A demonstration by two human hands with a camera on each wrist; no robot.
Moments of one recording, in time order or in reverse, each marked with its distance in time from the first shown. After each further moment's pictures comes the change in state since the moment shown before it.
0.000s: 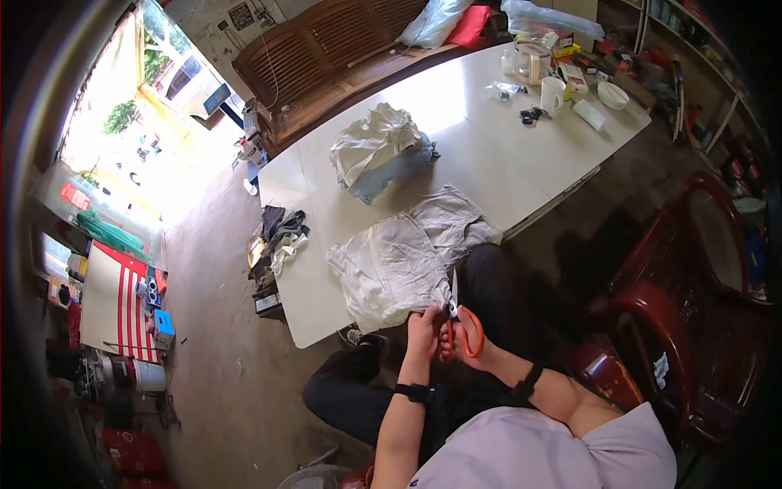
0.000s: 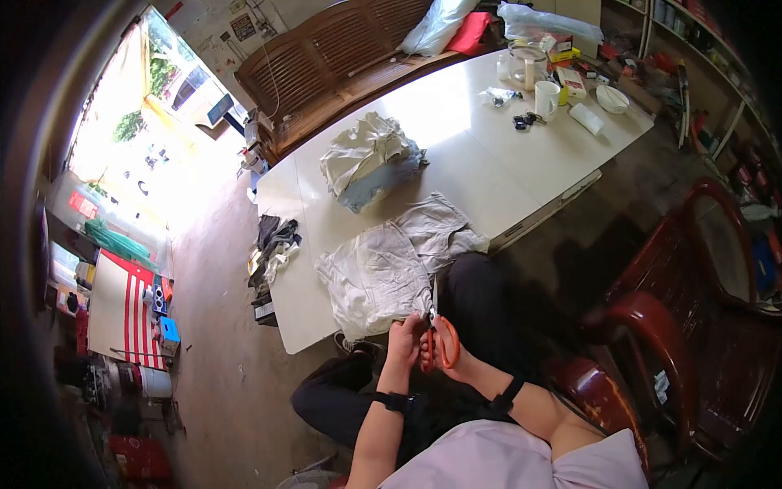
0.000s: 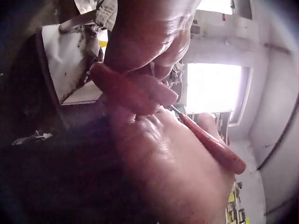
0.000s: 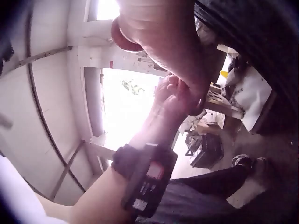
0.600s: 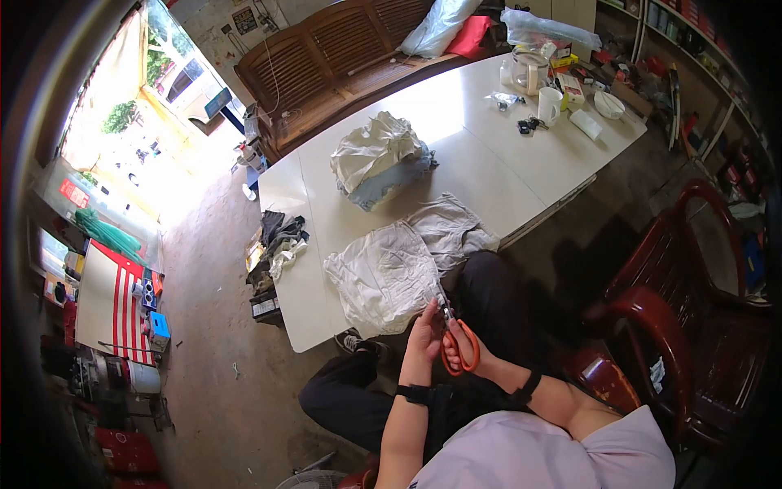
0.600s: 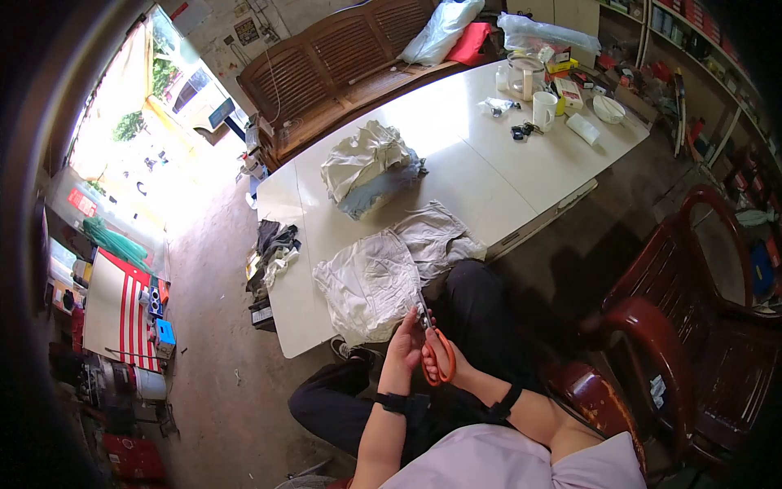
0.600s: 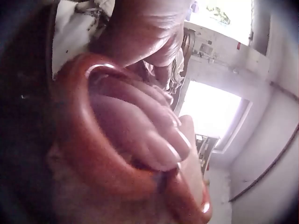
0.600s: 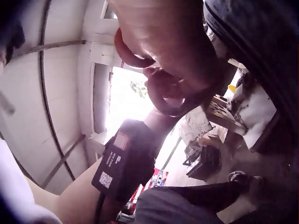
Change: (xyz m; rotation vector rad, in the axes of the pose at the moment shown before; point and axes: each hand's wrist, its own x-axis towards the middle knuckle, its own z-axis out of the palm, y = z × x) left_hand 0.020 -0.013 0.000 -0.187 -0.138 -0.085; right_hand -0.006 0.004 -0.002 -0.250 0.106 -0.062
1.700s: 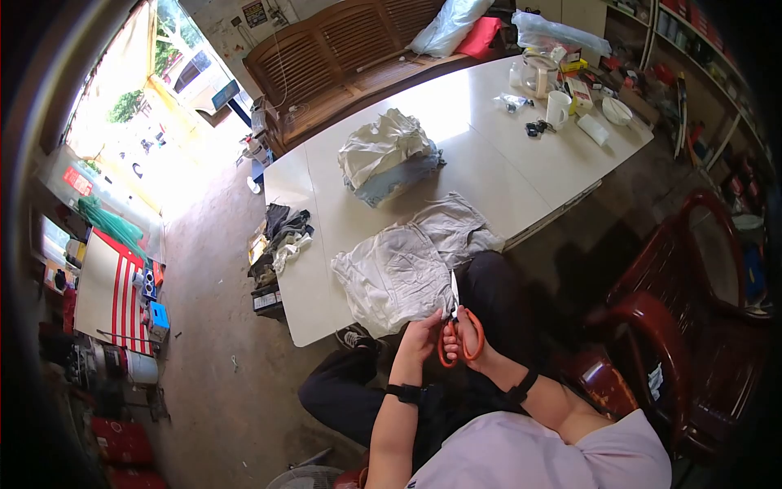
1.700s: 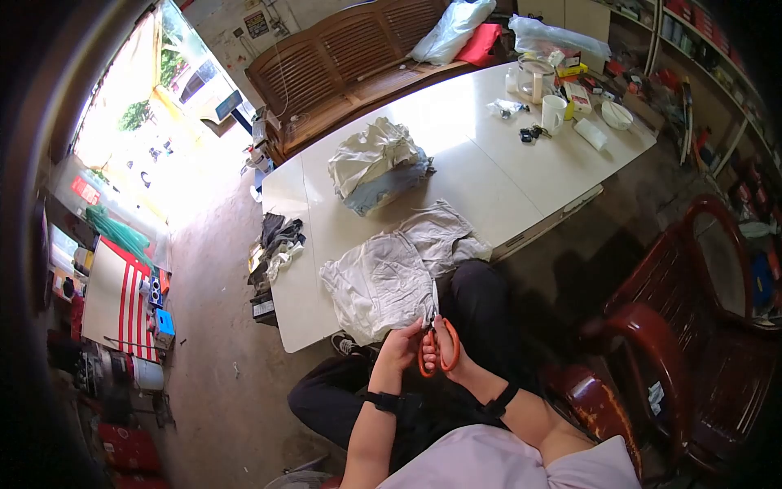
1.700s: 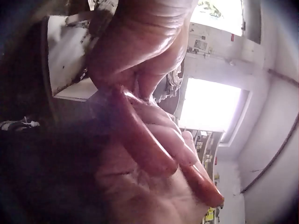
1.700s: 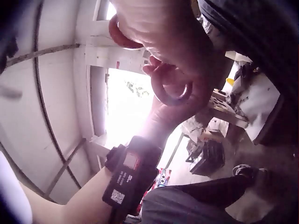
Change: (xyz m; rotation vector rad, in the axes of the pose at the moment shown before) left_hand -0.033 0.029 0.016 0.141 0.011 -0.184; right_hand 0.014 -0.009 0.004 0.172 -0.007 0.092
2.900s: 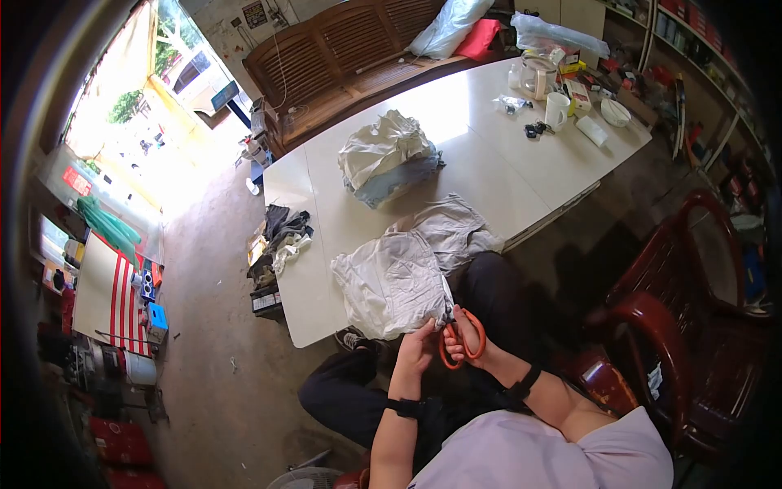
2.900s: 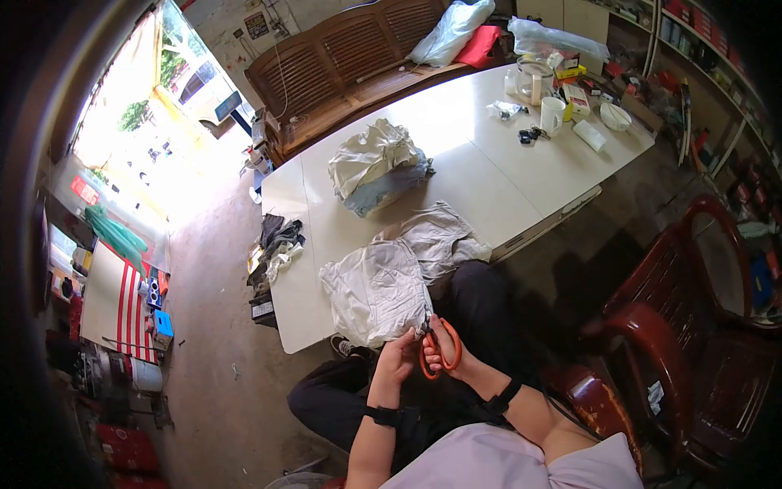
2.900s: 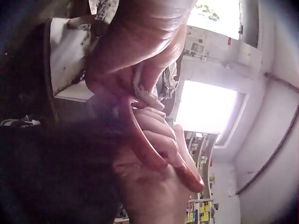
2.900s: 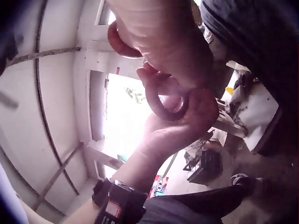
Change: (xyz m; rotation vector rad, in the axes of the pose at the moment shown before) left_hand -0.001 -0.026 -0.034 -0.222 0.009 0.137; right_hand -0.004 -0.010 0.003 -0.020 -0.023 0.087
